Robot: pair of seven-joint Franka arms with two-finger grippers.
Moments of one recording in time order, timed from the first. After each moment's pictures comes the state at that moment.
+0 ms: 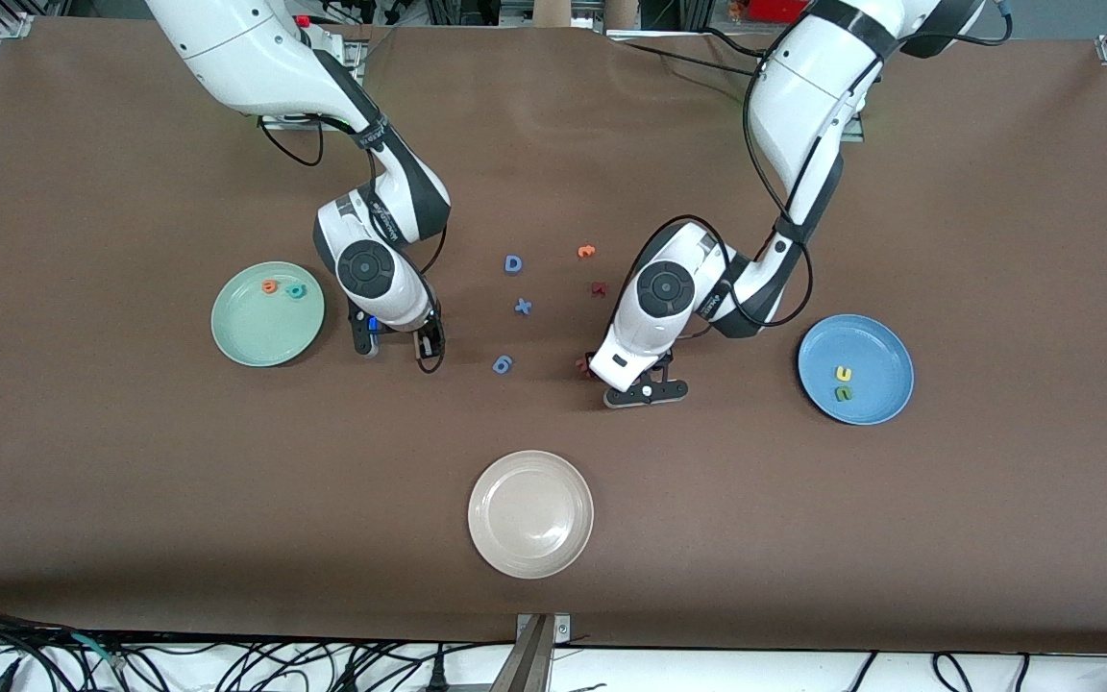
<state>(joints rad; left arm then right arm) -0.48 0.79 -0.14 -1.60 0.05 2.44 -0.78 0.38 0.59 0.15 -1.93 0.01 2.42 1.86</state>
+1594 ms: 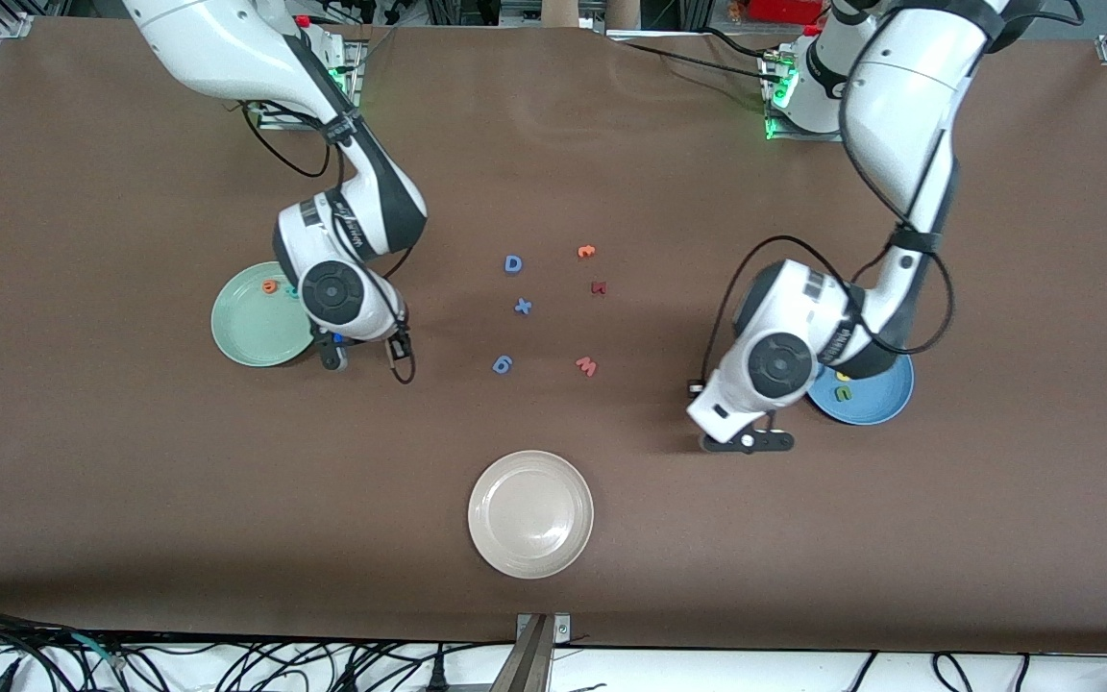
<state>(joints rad) -0.23 0.75 -0.11 -1.44 0.09 1.95 -0.33 0.37 0.52 0.06 -1.79 0.01 2.05 1.62</state>
